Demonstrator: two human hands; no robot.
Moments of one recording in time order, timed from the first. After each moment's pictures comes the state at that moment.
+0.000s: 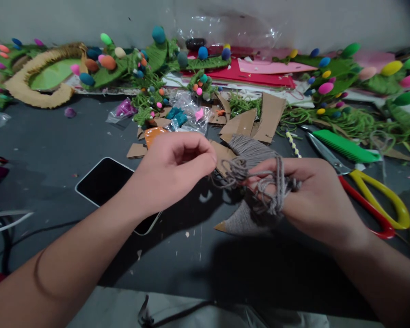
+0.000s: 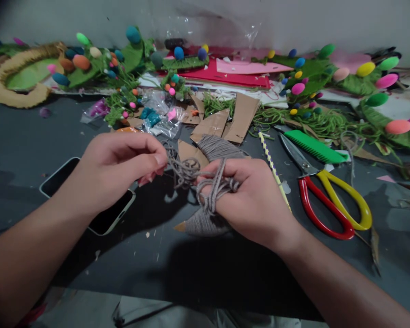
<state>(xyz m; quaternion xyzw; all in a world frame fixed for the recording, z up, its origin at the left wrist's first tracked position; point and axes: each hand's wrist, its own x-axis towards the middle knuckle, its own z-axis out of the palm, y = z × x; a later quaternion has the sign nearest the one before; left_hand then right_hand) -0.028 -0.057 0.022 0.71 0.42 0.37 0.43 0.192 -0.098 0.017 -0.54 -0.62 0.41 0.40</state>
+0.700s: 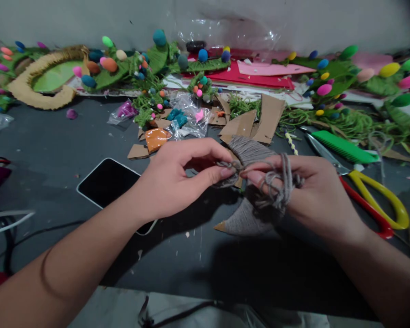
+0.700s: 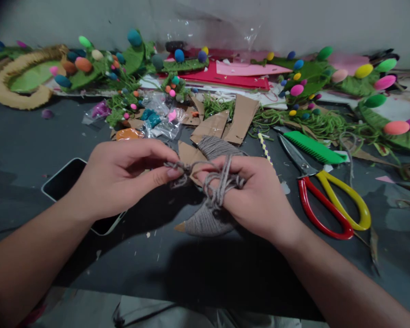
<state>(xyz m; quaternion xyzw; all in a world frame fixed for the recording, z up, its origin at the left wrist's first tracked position) -0.026 -0.061 0.022 0.78 0.37 0.35 0.36 0.198 -0.096 0.016 -0.52 -0.60 0.46 0.41</state>
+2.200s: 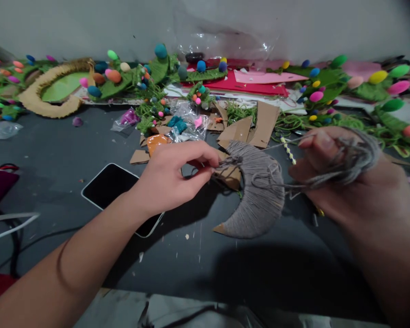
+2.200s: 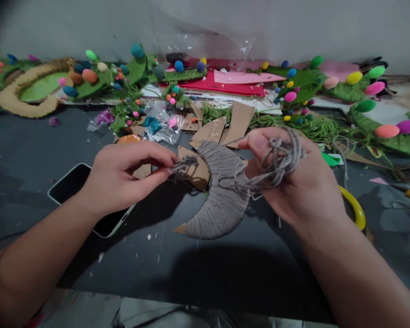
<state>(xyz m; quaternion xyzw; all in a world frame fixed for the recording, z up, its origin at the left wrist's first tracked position) -0.035 -0.052 0.013 0.83 0.35 0.36 0.24 0.229 -0.080 0.027 -0.46 -0.43 0.53 0.57</state>
